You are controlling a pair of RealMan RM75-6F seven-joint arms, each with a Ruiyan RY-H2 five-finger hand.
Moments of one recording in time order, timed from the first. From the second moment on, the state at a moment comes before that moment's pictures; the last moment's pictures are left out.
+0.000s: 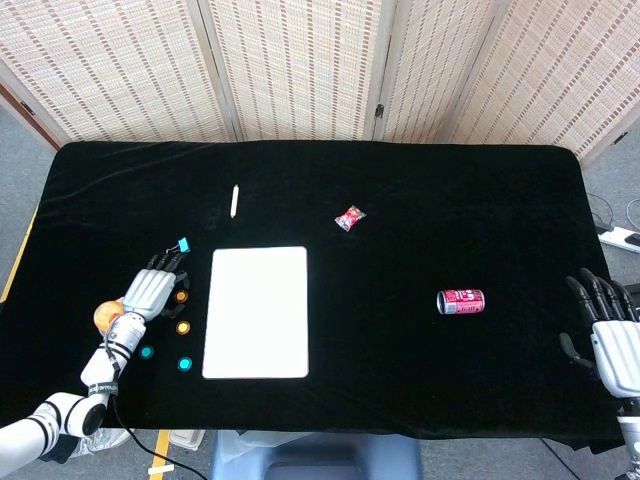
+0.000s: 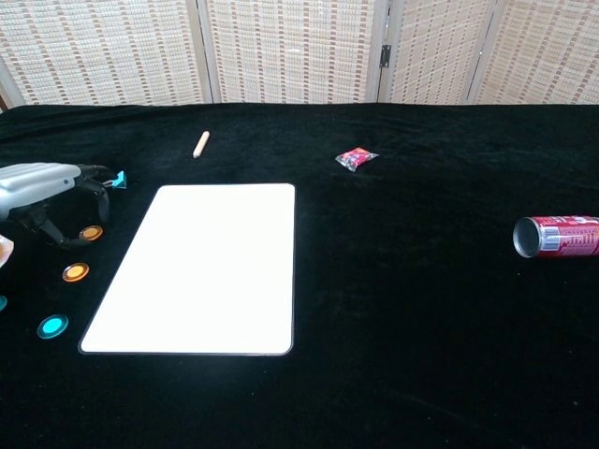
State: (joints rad) left arm -0.61 -1.54 -0.12 -1.08 1.29 0.86 0.02; right arm 0.06 -1.02 0.06 -1.66 -1.50 1.48 0.00
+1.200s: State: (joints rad) left arm -0.66 -1.51 -0.15 -1.17 1.28 0.87 0.01; right arm 0.04 -1.03 0.06 -1.63 -1.50 1.50 0.03
